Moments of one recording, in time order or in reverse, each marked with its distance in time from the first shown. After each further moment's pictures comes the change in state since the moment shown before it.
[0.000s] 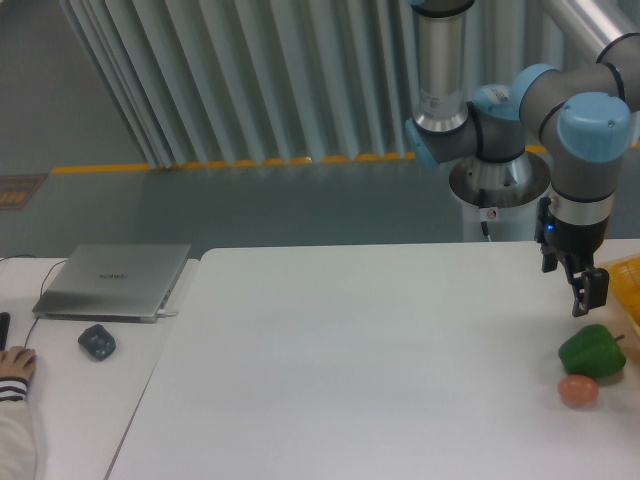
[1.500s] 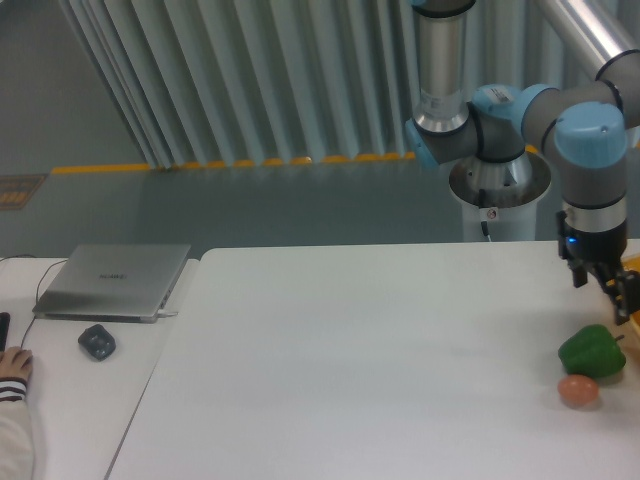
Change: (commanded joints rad) arm 0.095 -0.014 -0.040 0.207 0.129 -0.129
